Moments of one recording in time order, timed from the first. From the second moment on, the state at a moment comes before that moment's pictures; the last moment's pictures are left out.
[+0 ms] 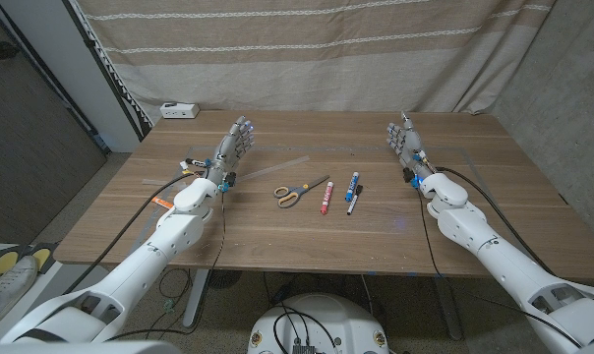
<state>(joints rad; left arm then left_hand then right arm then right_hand) 0.83 0.50 0.37 -1.29 -0.65 -0.28 -0.04 0.35 -0.06 0.04 -0.10 0.47 0.25 -0.17 0.20 0.19 0.28 -0.13 0.20 0.19 0.22 -0.04 0.18 0.17 0.20 -0.04 0.19 0.17 -0.80 -0.49 -0.38 -1.25 0.66 0.28 0.06 0.14 0.02 -0.03 0.03 0.36 0.04 0.06 0.19 0.18 0.06 0.04 0.21 0.18 -0.03 -0.03 0.17 0.17 -0.02 -0.01 0.19 0.17</state>
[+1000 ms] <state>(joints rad) 0.86 0.60 0.40 -1.39 -0.46 -0.29 0.08 0.37 -0.05 0.04 -0.11 0.47 0.27 -0.16 0.20 0.19 0.30 -0.13 0.21 0.19 0.22 -0.04 0.18 0.17 0.20 -0.04 0.19 0.17 -0.81 -0.50 -0.38 -1.28 0.64 0.28 0.02 0.15 0.02 -0.03 0.03 0.37 0.04 0.06 0.19 0.18 0.06 0.03 0.21 0.18 -0.07 -0.03 0.17 0.17 -0.04 -0.03 0.19 0.17</state>
